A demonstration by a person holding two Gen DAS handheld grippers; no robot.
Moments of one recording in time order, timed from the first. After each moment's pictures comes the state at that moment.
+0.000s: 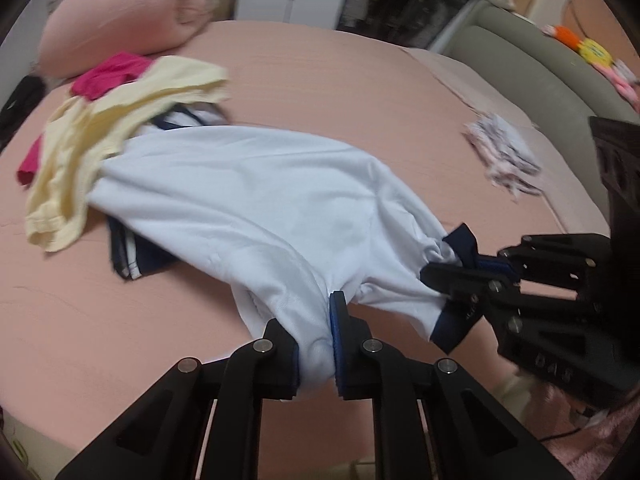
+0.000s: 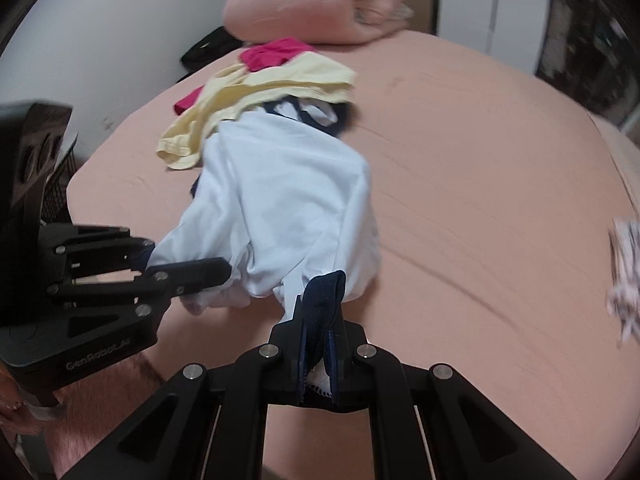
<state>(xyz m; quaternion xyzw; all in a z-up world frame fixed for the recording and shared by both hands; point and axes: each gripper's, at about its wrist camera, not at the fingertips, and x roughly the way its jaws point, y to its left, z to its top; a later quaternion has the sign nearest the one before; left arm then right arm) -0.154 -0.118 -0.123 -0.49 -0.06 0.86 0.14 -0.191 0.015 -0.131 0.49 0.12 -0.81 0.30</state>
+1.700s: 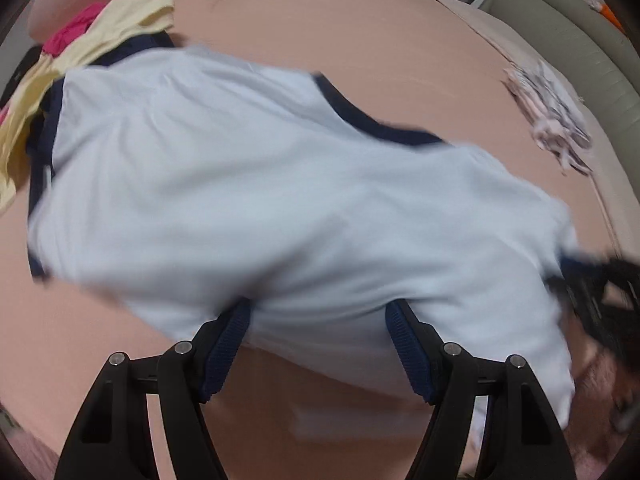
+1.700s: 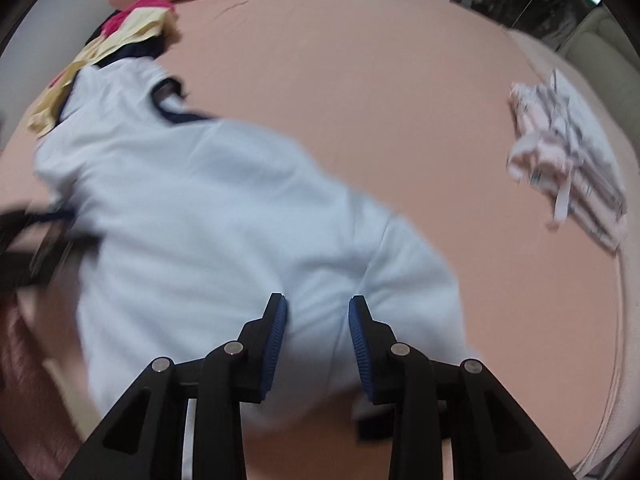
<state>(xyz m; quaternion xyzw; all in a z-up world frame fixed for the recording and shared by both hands) -0.214 -0.042 -0.208 -0.57 -0.04 0.82 0.06 -0.238 0.178 -0.189 0.57 0.13 -0.79 0.17</state>
